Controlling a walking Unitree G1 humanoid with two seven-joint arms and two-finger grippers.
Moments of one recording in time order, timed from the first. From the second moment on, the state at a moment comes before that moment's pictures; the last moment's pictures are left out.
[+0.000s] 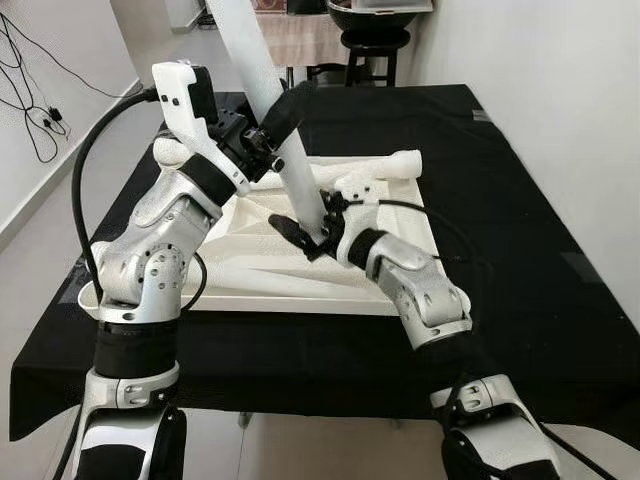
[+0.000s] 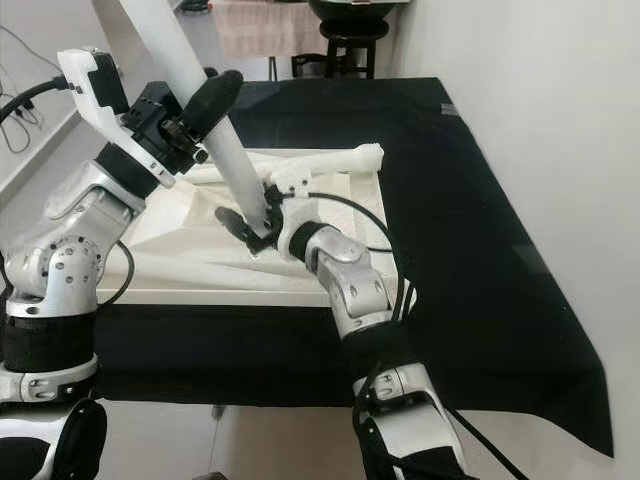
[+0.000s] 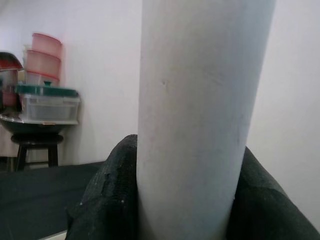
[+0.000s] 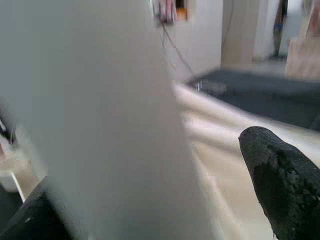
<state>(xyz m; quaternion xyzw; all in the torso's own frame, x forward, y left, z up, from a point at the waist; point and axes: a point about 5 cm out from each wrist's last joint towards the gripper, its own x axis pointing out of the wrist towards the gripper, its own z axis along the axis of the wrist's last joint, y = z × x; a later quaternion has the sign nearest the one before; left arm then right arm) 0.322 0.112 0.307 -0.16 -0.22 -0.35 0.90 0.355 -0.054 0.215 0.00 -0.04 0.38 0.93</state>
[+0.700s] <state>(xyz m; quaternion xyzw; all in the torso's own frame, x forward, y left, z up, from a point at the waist) 0.325 0.111 0.302 -0.16 -0.21 -0.34 0.90 0.353 -0.046 0.222 0.00 -0.05 0.38 0.92</state>
